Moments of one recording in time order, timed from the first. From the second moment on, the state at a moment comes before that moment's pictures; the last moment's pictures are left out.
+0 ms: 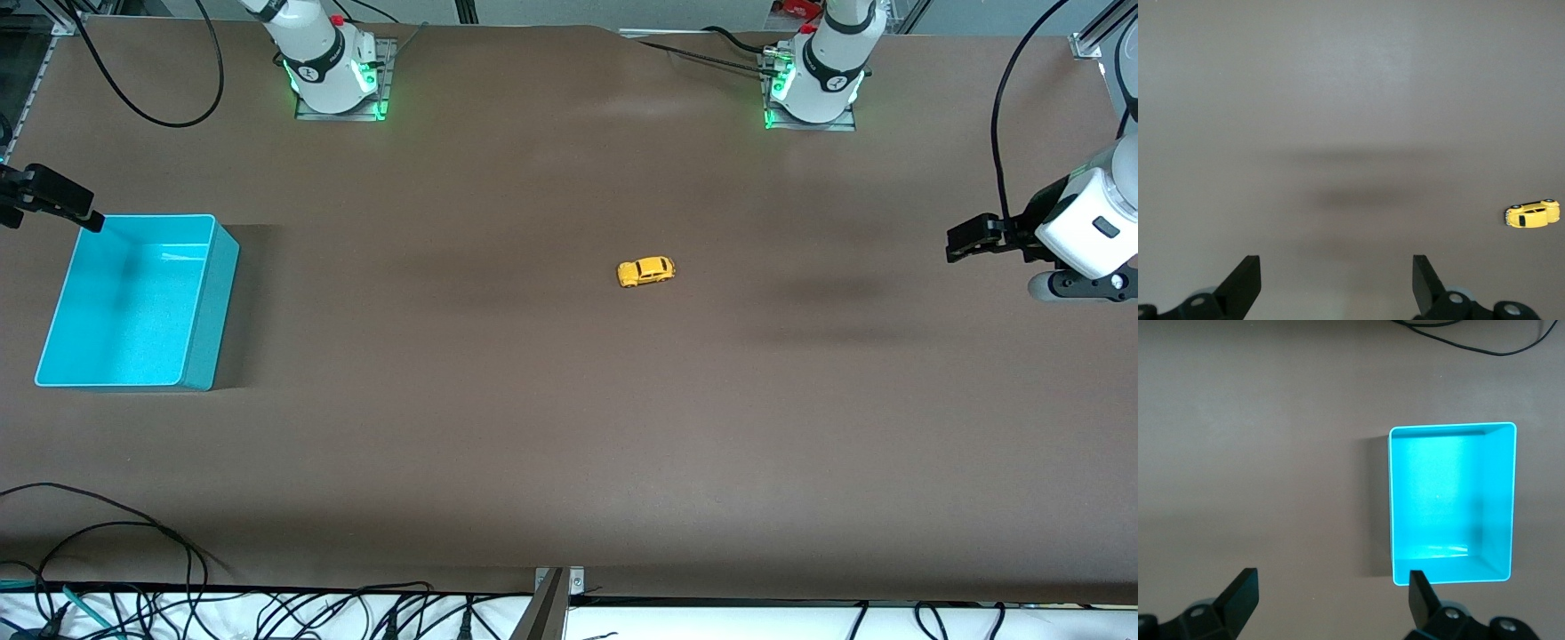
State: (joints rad) left arm 0.06 0.15 -0.09 -1.50 0.06 1.51 -0.04; right arm 0.00 0.06 -0.08 -1.49 0.00 1.56 -0.04
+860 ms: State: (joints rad) left arm 0.04 0.20 -0.10 -1.51 -0.01 1.52 -0.04; right arm 0.00 0.06 -0.08 -1.49 0.00 1.56 -0.04
